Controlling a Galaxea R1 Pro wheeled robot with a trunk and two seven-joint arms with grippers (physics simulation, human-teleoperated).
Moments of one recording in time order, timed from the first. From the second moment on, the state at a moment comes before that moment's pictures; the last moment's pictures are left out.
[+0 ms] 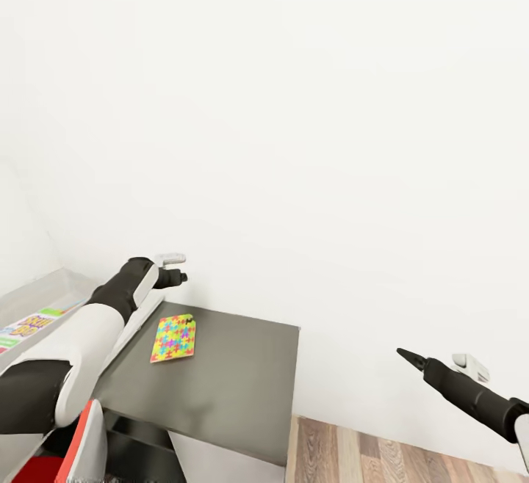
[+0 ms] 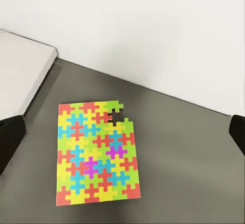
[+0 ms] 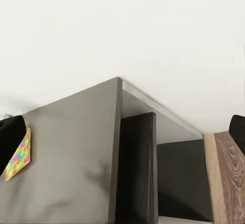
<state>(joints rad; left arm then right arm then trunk) -1.10 0.11 -0.07 -0.48 0.20 0.68 0.07 -0.14 -0.14 -0.51 -1.57 -0.56 0.95 0.35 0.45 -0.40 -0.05</state>
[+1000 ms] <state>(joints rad) -1.10 0.10 -0.08 -0.41 0.19 0.67 0.07 -0.14 -0.15 -0.51 -1.56 -0.56 0.95 0.36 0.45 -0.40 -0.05</state>
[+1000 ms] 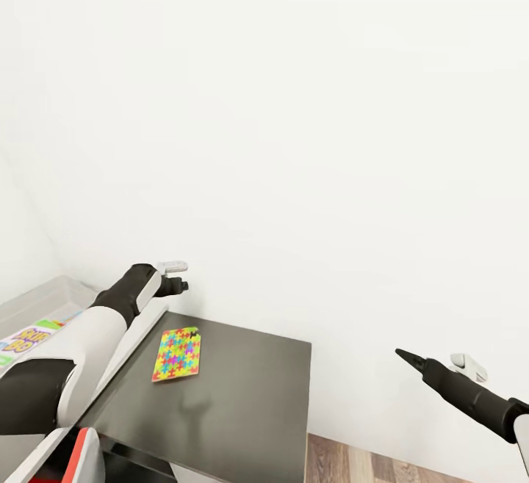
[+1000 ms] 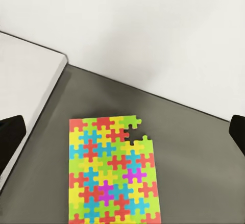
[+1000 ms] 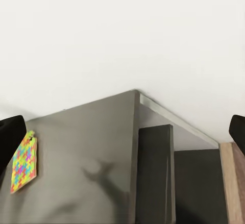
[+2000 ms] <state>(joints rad) -1.10 0.08 -0.08 -0.41 0.19 0.67 0.07 -0.14 -0.15 -0.51 -1.56 -0.56 0.95 0.36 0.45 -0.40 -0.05</state>
